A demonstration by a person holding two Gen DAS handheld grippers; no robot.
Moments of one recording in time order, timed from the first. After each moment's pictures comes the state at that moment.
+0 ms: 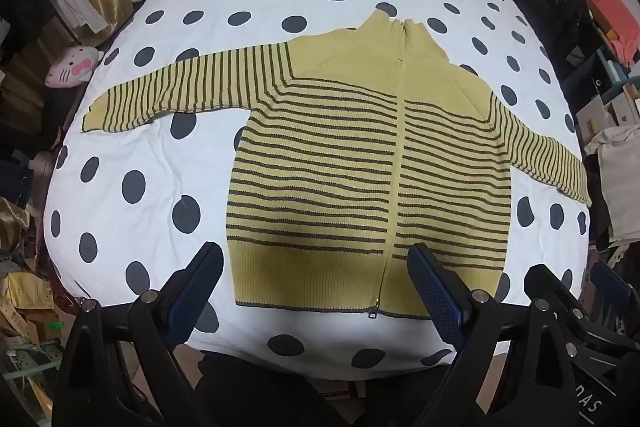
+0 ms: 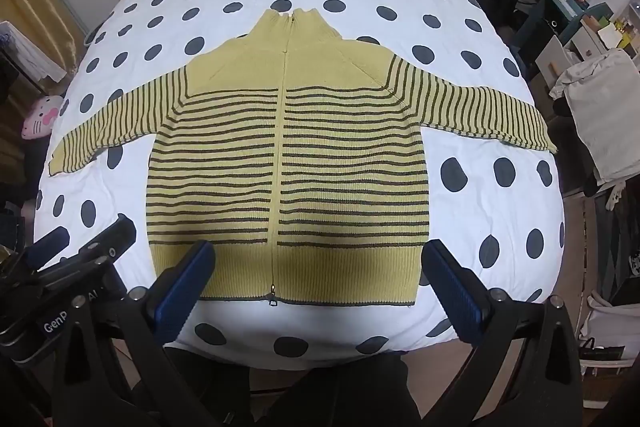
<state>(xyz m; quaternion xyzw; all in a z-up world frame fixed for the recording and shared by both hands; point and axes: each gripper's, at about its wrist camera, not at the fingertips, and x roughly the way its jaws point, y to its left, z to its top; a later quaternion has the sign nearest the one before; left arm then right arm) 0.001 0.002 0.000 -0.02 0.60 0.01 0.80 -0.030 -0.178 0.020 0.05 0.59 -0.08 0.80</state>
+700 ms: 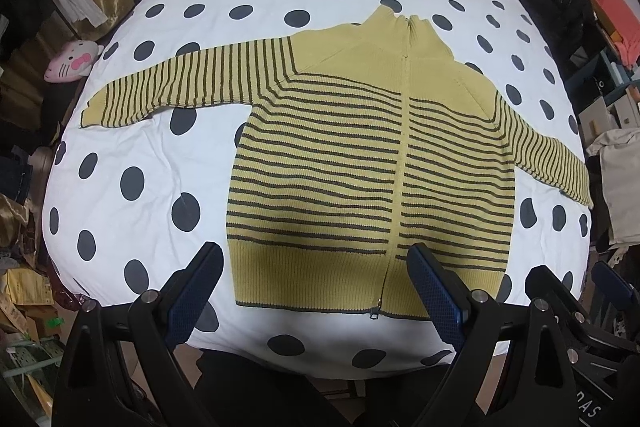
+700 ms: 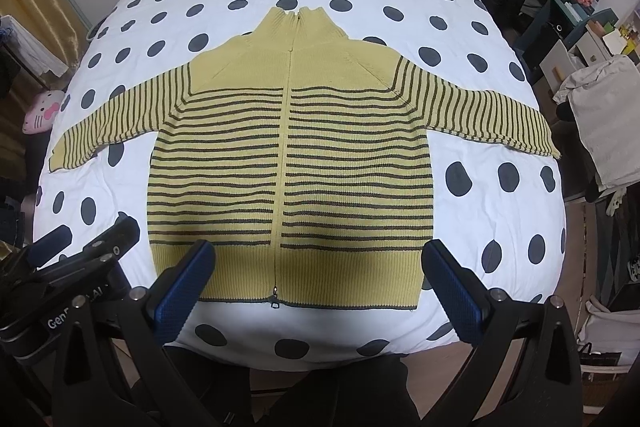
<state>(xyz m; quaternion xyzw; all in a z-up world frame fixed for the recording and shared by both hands) 0.009 0.006 -0.009 -0.02 0.61 0.01 0.79 -0.019 -0.168 0.014 0.04 0.60 -0.07 0.80</state>
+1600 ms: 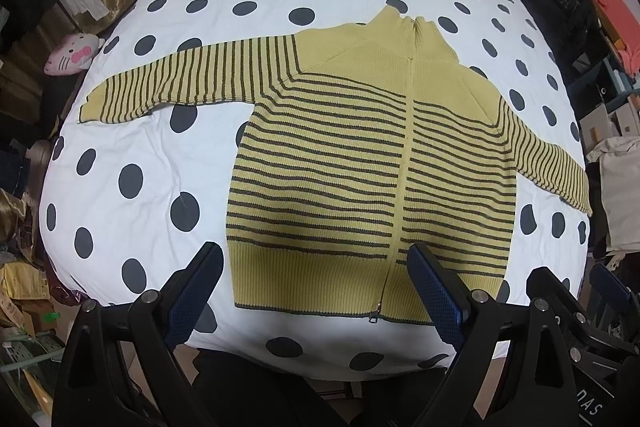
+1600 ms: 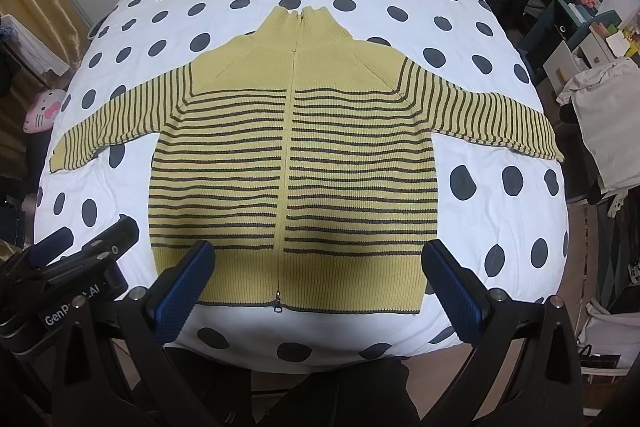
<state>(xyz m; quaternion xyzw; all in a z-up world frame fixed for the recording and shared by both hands) 0.018 0.011 -0.013 -0.04 0.62 0.01 0.79 -0.011 -0.165 0.010 0.04 0.60 -0.06 0.80</state>
